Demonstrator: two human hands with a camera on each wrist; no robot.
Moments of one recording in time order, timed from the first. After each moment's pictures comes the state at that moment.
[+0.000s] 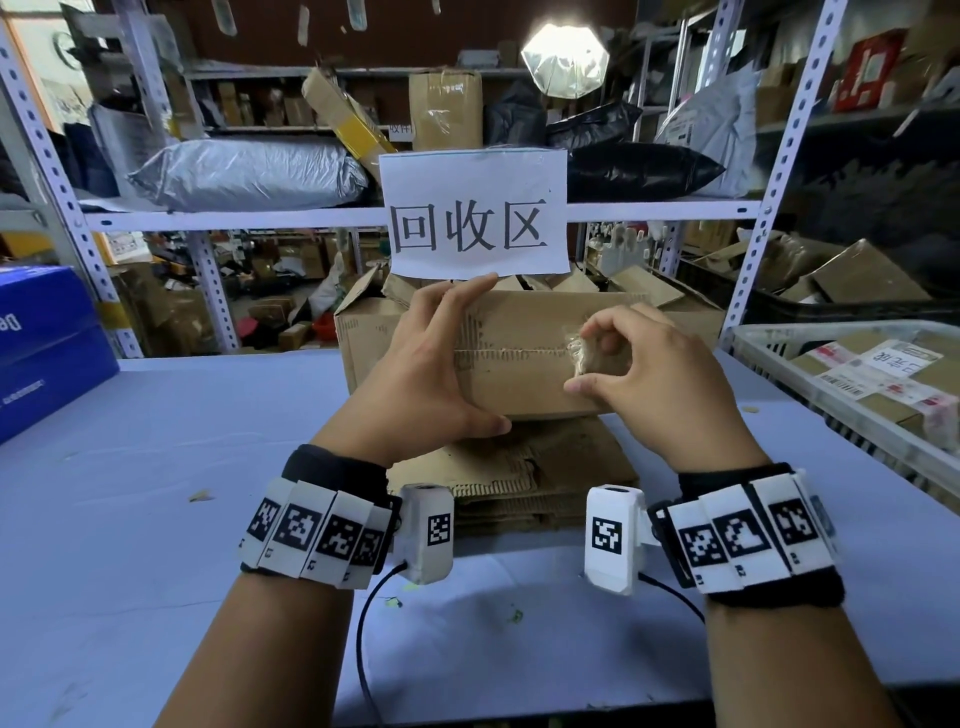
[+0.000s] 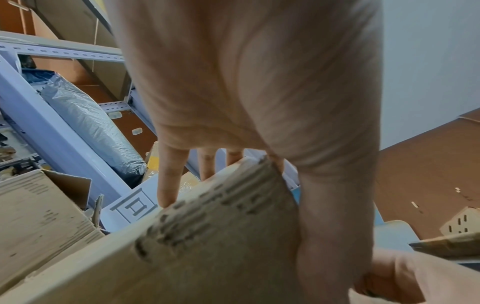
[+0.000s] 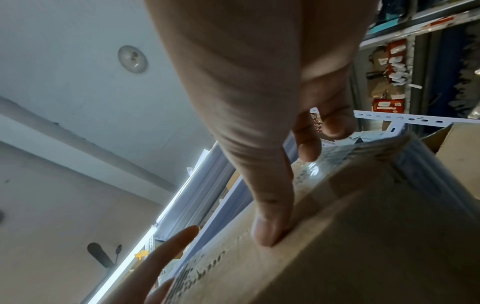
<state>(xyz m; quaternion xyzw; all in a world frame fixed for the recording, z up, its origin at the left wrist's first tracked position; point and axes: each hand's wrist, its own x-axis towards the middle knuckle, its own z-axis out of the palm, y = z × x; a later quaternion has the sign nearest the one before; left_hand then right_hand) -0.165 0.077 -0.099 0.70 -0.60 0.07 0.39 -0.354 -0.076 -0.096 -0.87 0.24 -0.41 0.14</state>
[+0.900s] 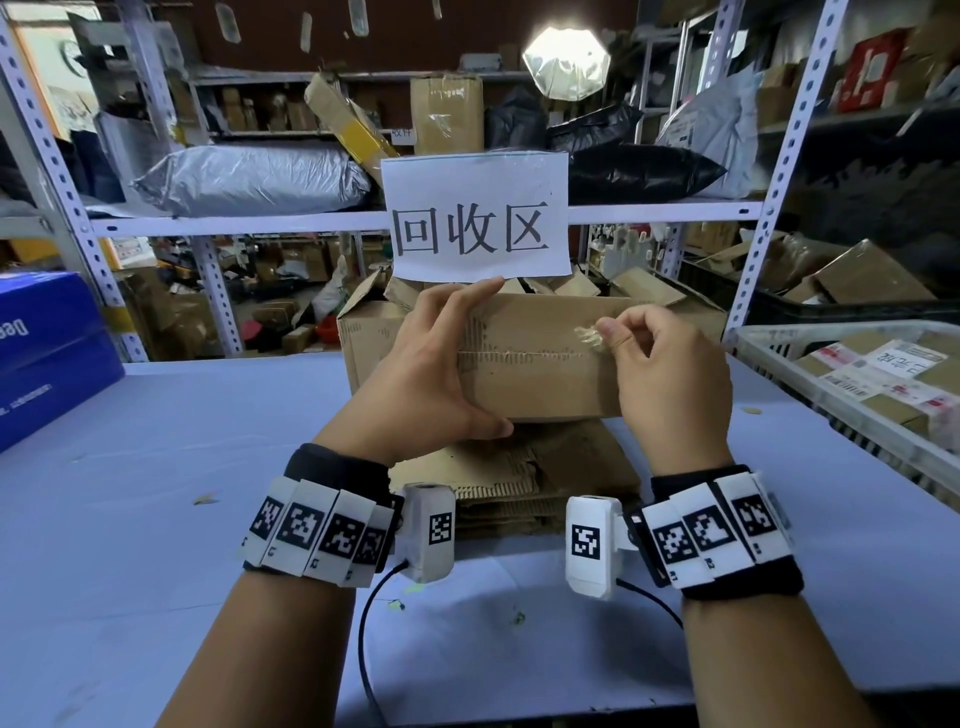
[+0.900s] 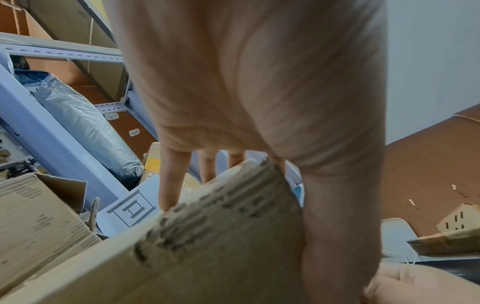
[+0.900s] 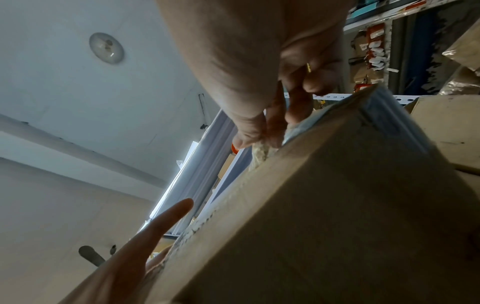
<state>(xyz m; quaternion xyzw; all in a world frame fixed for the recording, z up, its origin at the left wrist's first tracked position) -0.164 0.076 -0.097 0.70 -0.61 0.07 0.38 -0.340 -0.077 -0.108 -0.76 0.32 -0.54 0.16</state>
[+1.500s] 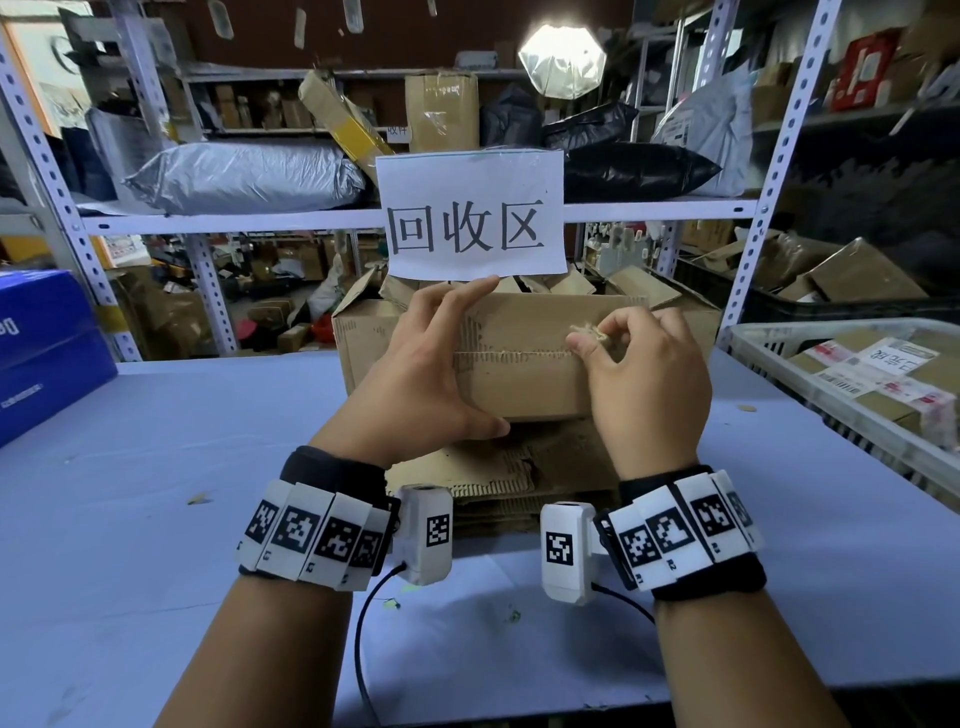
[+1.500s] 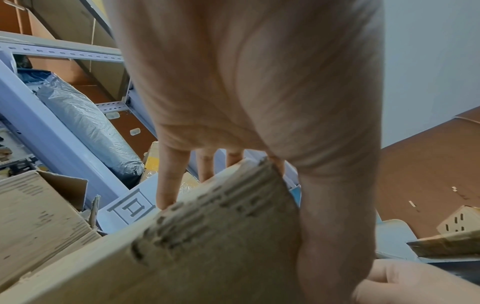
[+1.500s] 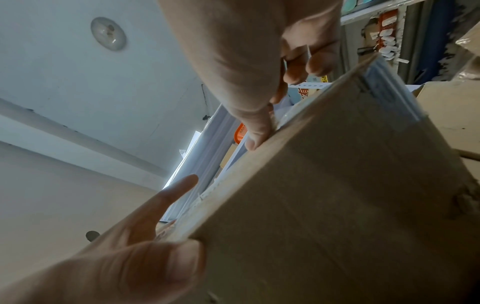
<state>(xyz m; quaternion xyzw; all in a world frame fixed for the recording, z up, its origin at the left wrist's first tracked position) -0.167 0.076 -0.099 0.70 -0.59 0.07 0.39 -0.328 -0.066 -0.114 -0.75 0.36 -0.54 0.10</state>
